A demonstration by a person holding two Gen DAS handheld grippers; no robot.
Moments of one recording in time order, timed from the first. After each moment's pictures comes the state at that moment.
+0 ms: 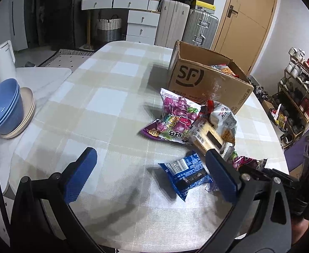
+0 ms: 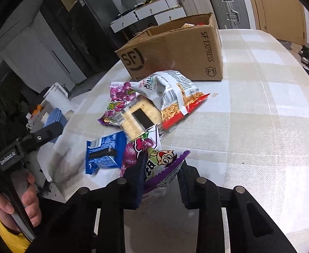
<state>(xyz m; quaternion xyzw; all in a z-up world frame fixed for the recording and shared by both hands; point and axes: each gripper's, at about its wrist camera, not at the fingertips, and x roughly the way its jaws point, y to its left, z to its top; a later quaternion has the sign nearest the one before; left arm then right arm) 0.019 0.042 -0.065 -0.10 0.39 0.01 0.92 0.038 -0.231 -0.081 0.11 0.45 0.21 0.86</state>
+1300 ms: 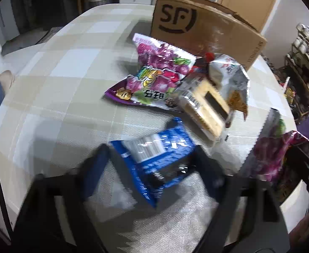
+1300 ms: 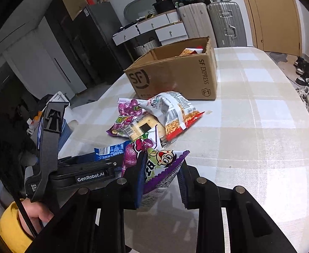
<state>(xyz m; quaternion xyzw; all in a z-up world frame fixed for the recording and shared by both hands) 0.067 -0.015 -0.131 -0.07 0.49 -0.02 0.87 0.012 -0.241 -0.047 0.11 0.41 0.20 0.88</state>
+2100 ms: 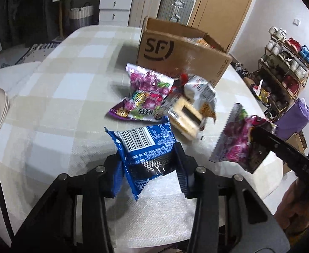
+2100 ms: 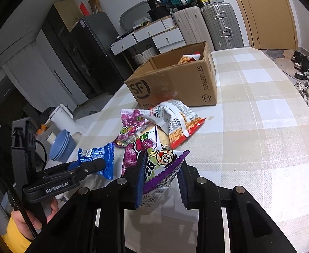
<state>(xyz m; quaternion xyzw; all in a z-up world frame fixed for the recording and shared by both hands) 0.028 0.015 -0.083 -0.07 0.44 -0.09 0.89 0.013 -0.244 -0.040 0.15 0.38 0.20 0.89</state>
